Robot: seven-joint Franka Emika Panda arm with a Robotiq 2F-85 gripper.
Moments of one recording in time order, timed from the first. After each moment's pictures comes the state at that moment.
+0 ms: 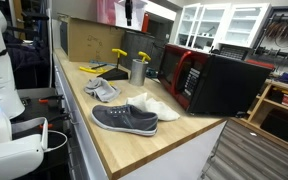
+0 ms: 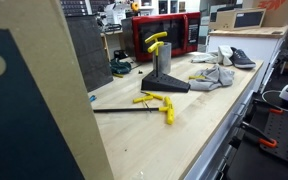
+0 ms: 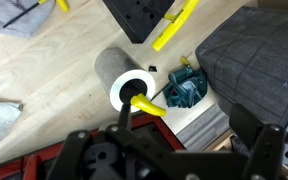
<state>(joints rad) -0.03 -0.34 -0.03 -2.16 0.33 2.18 0.36</state>
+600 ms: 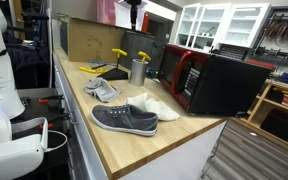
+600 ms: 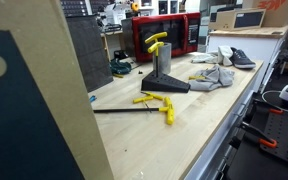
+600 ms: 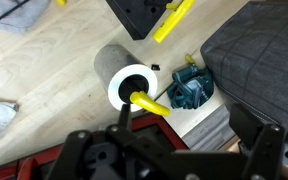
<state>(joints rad) -0.03 -0.23 -0.03 -2.07 0.33 2.17 0.36</state>
